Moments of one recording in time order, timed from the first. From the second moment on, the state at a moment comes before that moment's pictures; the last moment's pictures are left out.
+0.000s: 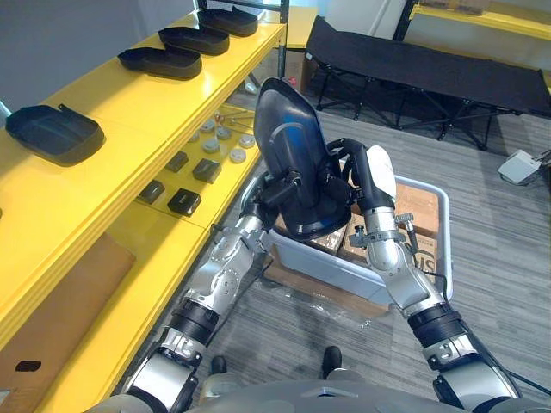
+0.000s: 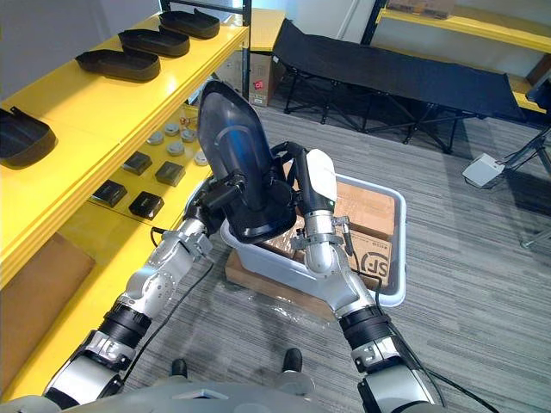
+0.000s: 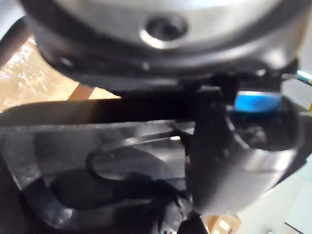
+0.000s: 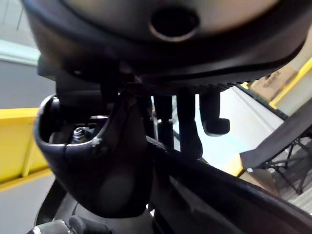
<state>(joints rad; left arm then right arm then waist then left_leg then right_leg) -0.32 0.14 -0.34 0.23 -0.74 0.05 0.02 -0.29 -0.32 0.29 0.21 -0.44 -0.18 -0.43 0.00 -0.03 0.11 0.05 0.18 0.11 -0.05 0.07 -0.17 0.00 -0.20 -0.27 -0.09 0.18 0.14</state>
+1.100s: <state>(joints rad) 0.04 0.04 0.05 -0.01 -0.04 -0.39 0.50 0.27 -0.10 0.00 -0.04 0.25 -0.26 -0.14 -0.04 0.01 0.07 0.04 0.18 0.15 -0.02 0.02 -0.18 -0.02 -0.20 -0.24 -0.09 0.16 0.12</state>
